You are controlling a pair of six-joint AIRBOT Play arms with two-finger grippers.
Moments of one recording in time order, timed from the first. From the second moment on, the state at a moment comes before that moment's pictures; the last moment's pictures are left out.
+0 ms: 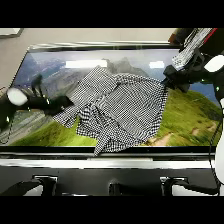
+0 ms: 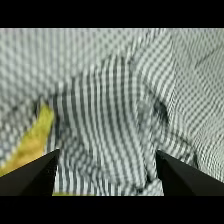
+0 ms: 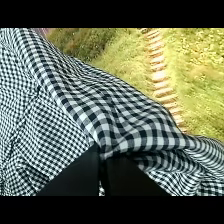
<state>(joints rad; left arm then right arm) -0.07 -1.18 1.00 1.01 -1.03 -1.71 -0.10 -1.44 1.57 -1.11 1.22 1.85</state>
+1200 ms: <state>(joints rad) -0.58 -1.16 0.56 0.69 -0.68 -1.63 -0.10 -1.44 1.57 -1.10 1.32 1.87</state>
